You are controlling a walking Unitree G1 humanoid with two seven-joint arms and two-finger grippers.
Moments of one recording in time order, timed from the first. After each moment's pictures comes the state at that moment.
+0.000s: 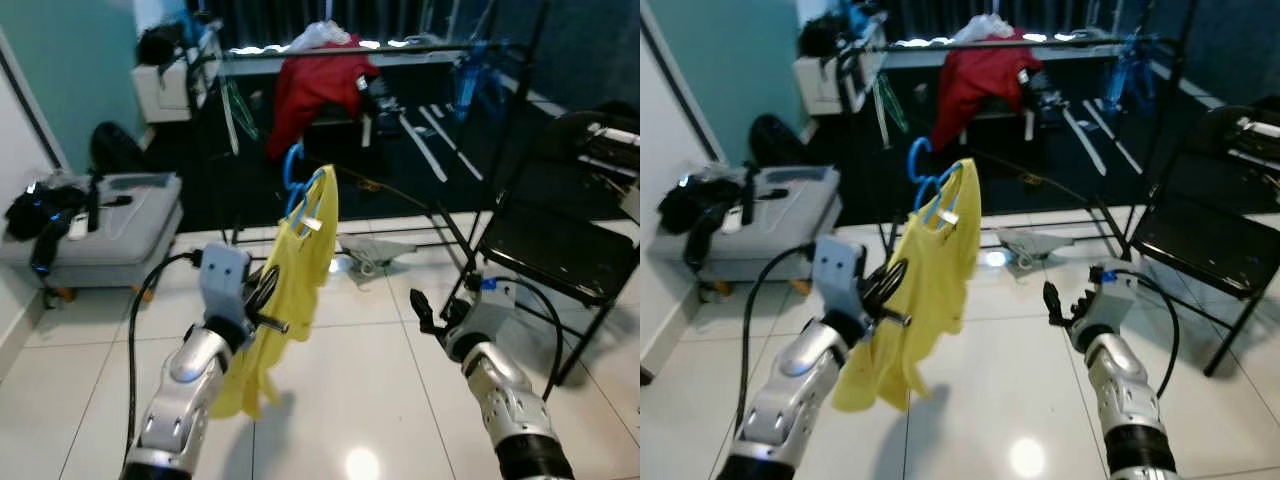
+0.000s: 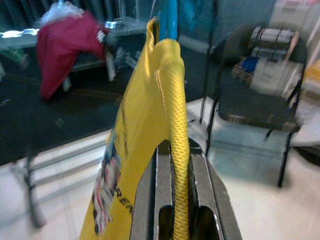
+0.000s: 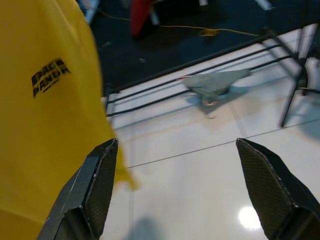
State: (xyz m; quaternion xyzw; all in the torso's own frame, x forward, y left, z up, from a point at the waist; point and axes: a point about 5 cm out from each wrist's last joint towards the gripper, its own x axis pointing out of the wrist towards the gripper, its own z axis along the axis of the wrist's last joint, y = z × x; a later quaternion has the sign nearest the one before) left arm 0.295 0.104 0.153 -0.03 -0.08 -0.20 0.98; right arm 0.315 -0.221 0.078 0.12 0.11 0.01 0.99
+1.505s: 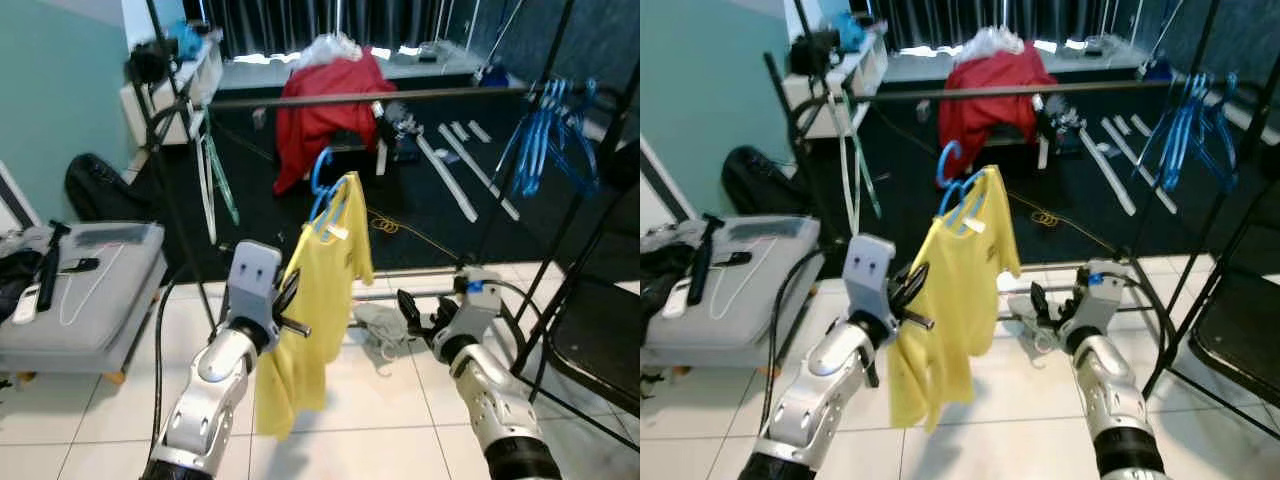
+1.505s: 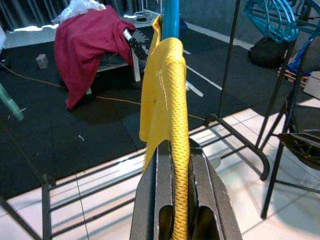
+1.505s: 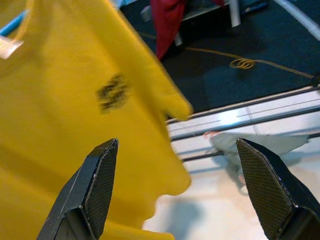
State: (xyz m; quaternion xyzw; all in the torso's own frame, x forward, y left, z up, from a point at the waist) left arm 0.293 0.087 0.147 -0.02 -0.05 -0.19 0.98; right arm 0.319 -0.207 0.080 0.12 0.09 0.03 0.99
